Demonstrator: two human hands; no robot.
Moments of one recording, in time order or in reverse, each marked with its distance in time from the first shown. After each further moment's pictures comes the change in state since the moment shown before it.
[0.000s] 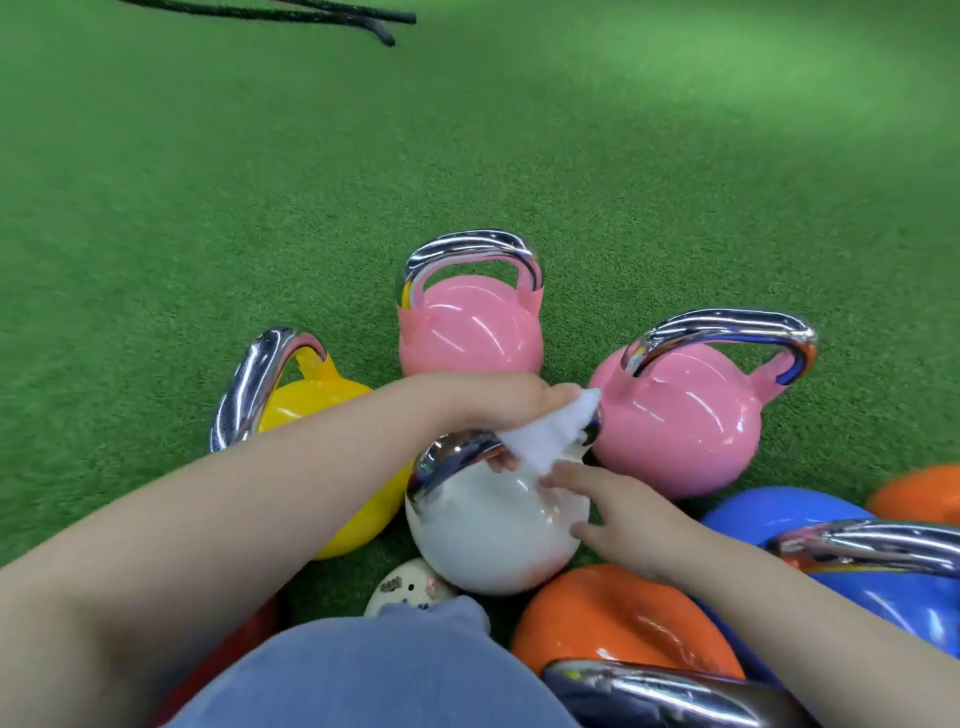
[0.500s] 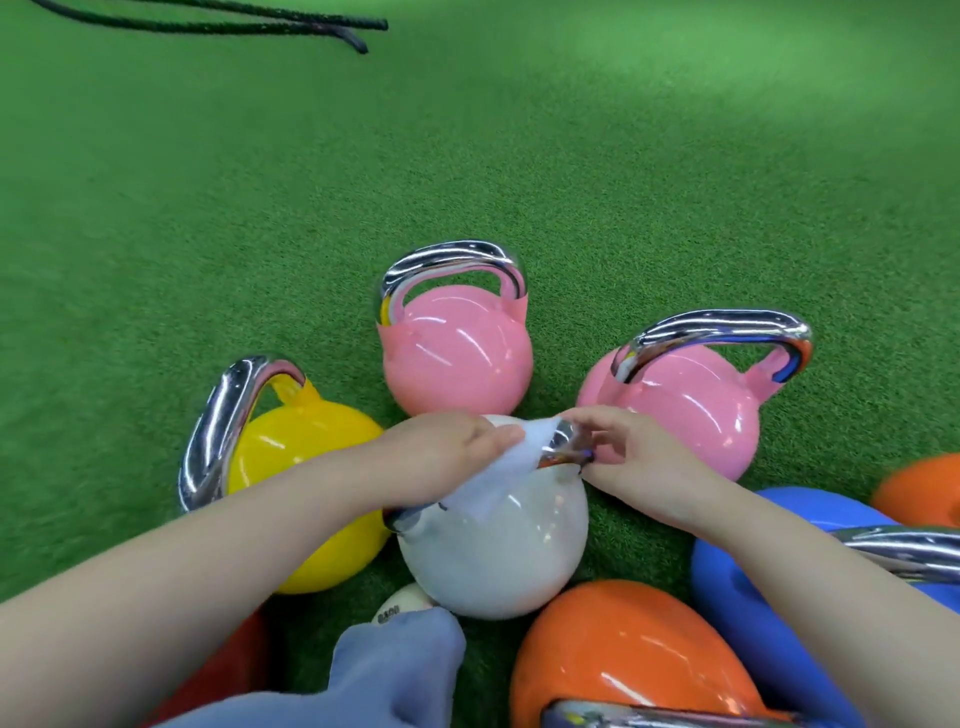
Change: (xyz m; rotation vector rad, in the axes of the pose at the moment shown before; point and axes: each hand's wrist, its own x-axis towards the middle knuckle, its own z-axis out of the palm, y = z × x) left_hand -0.021 -0.049 -0.009 0.242 0.194 0.249; right_hand 0.021 0.005 -0.038 0.521 0.255 -0.076
